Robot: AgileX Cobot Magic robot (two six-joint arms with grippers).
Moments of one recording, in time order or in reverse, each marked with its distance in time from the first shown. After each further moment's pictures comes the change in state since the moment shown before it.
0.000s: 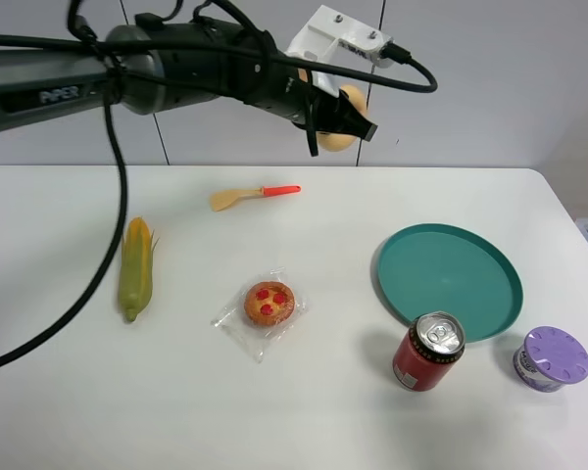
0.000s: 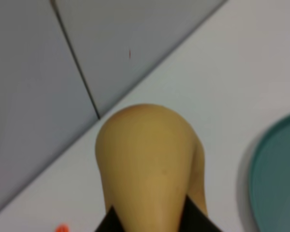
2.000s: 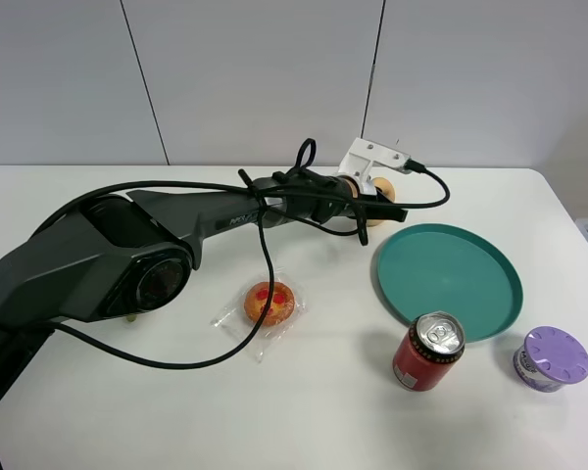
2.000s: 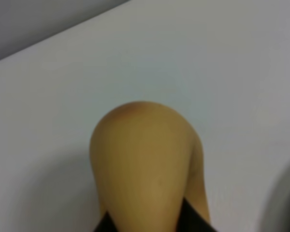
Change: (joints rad) left arm -0.050 0.563 -0.326 0.000 -0.216 -0.222; right arm 0.000 0.000 0.000 0.000 0.000 0.000
